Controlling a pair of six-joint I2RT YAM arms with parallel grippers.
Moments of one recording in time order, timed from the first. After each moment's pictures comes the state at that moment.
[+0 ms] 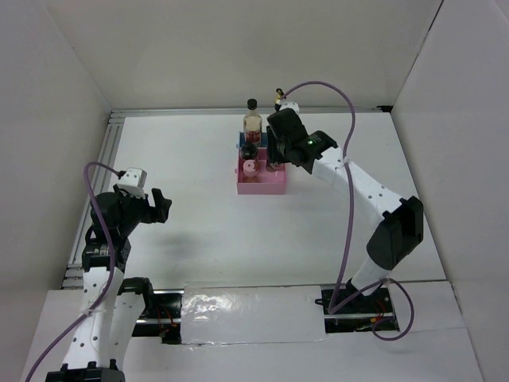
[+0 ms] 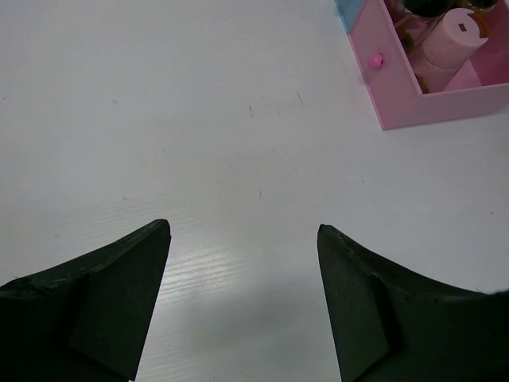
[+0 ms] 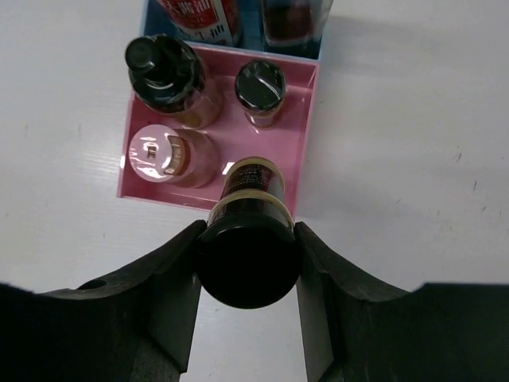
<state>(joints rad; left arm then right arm) 0.10 0.57 0.55 -0.34 0.32 0.00 0.63 1.62 1.59 -0.70 0.37 0.37</state>
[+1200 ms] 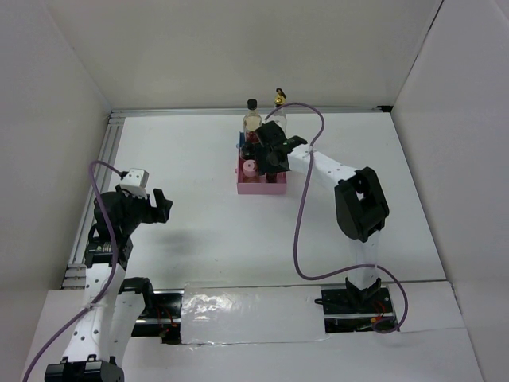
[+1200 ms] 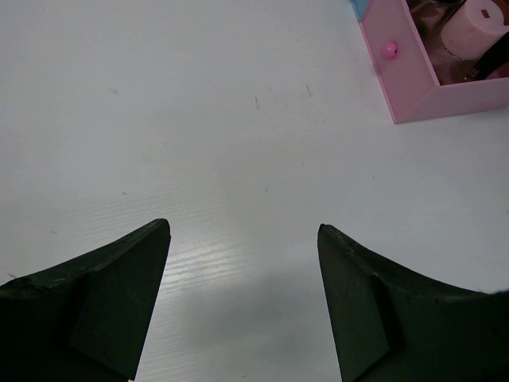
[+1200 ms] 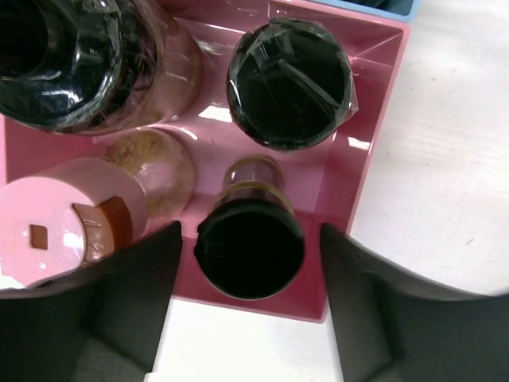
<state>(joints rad) 0.10 0.61 0.52 -0.30 0.31 0.00 0.57 1.97 1.58 -0.57 0.26 0.33</state>
